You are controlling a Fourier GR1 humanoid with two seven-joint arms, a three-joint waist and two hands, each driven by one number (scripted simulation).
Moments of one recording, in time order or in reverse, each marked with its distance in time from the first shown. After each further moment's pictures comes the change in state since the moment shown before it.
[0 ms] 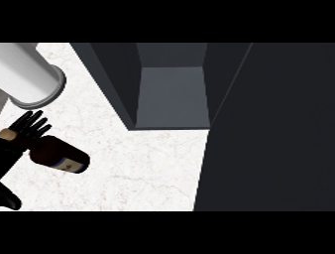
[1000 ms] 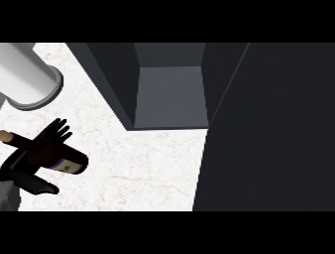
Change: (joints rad) left arm -0.134 -0.014 -0.086 0.428 -0.252 0.109 -0.275; right arm -0.024 0.005 0.013 0.012 -0.004 -0.007 -0.001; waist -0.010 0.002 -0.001
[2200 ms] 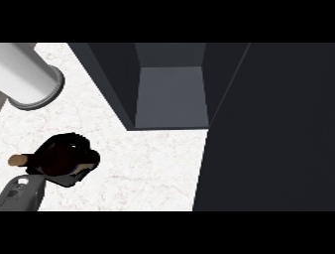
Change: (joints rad) left arm -0.038 -0.060 -0.178 0.000 -0.115 0.189 -0.284; right arm 0.027 0.001 0.014 0.005 0.008 -0.013 -0.017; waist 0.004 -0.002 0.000
